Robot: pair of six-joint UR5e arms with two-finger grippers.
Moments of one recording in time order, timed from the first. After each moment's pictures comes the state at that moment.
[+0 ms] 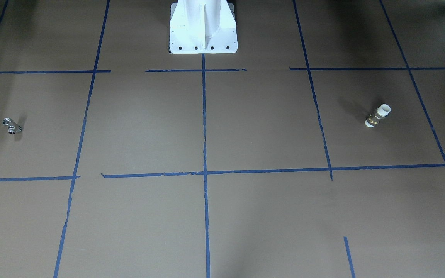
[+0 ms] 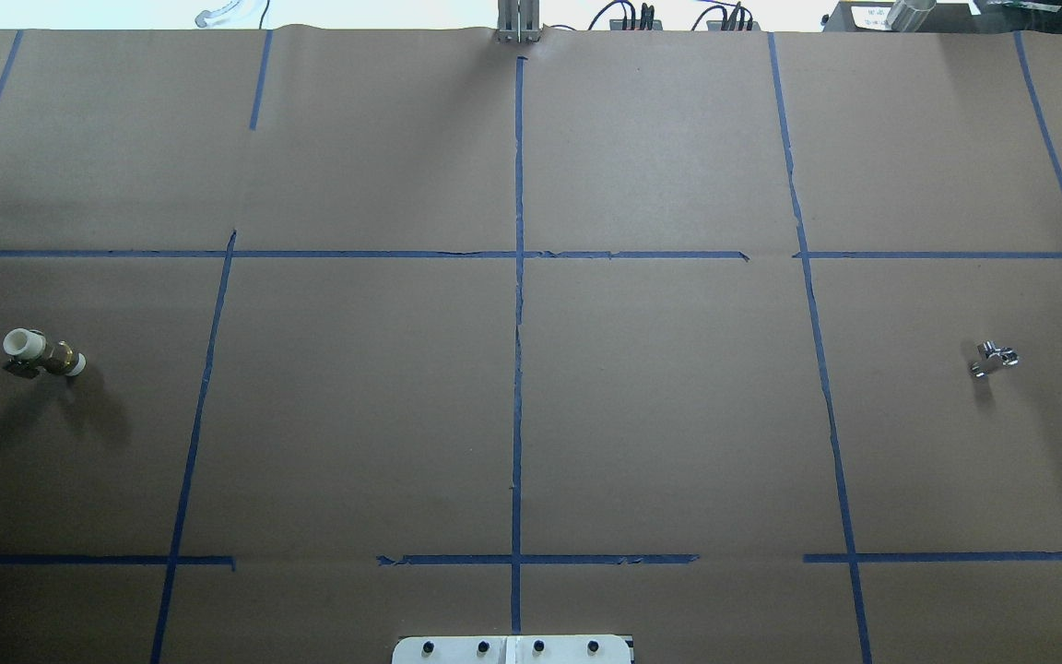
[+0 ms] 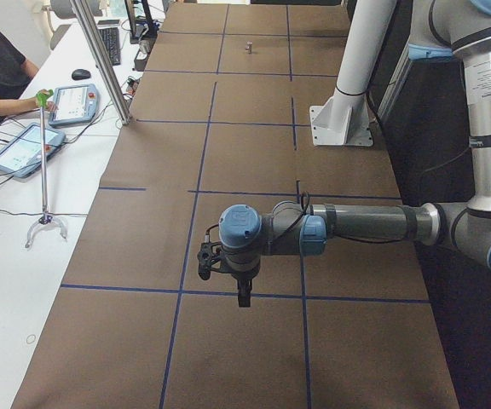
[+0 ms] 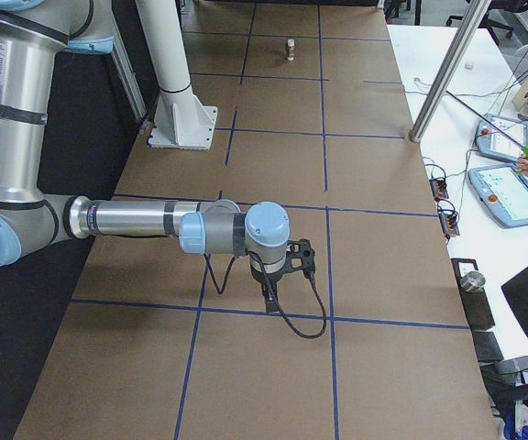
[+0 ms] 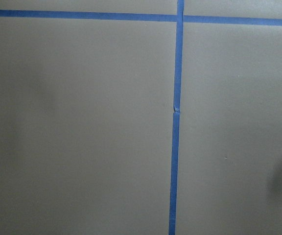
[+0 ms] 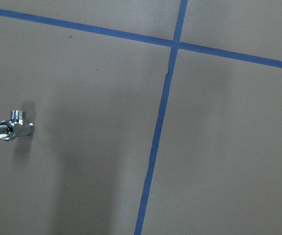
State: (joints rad) left arm -1.57 -1.35 -1.79 -1.55 -2.38 0.00; right arm 1.56 -1.79 1.83 -1.57 2.36 -0.15
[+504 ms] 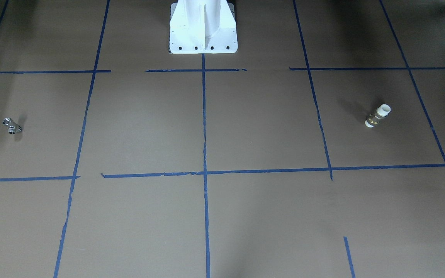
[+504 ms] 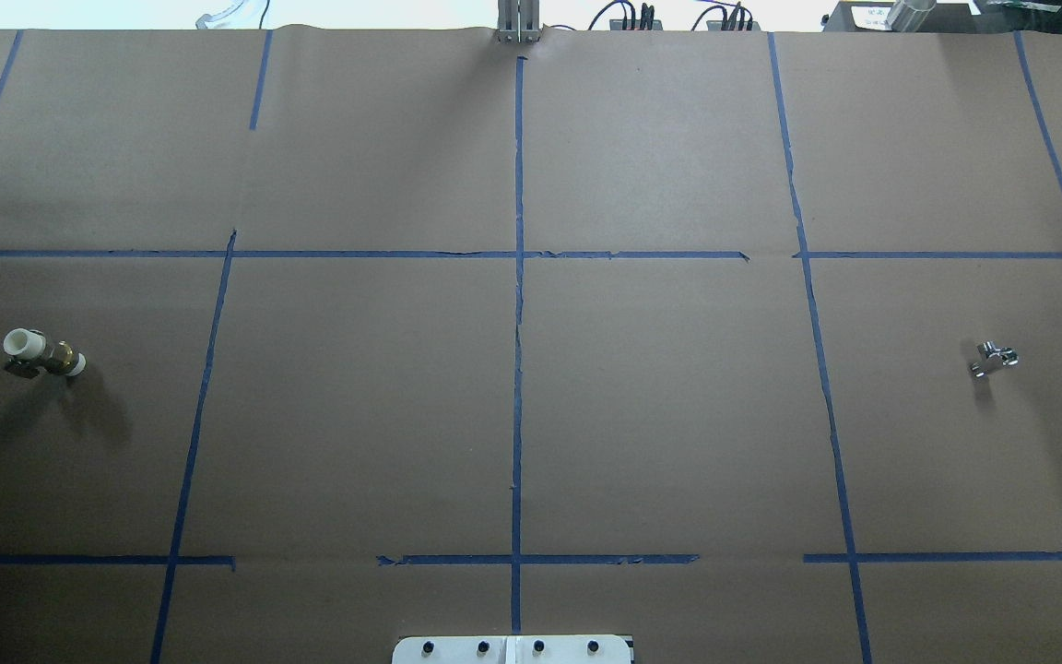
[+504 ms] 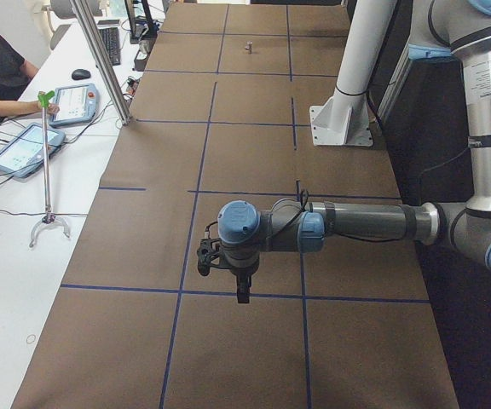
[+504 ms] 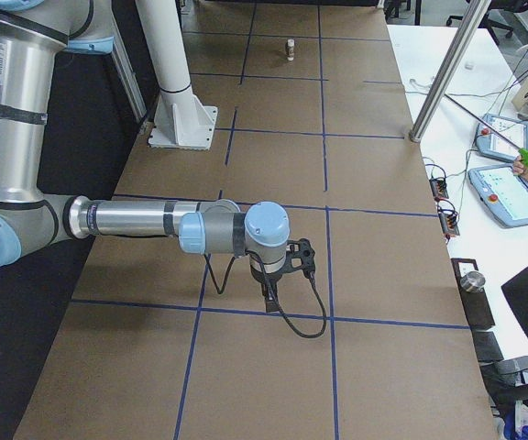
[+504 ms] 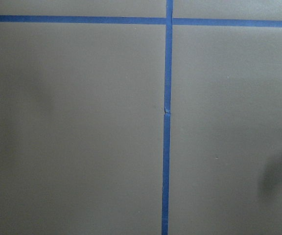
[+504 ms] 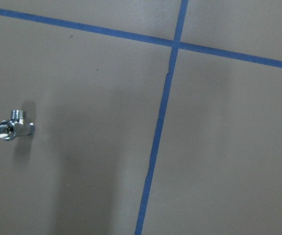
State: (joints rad) left arm -1.55 -1.35 -1.80 -1.55 -2.38 -0.01; right arm 1.56 -1.80 1.83 -1.57 2.36 -0.15
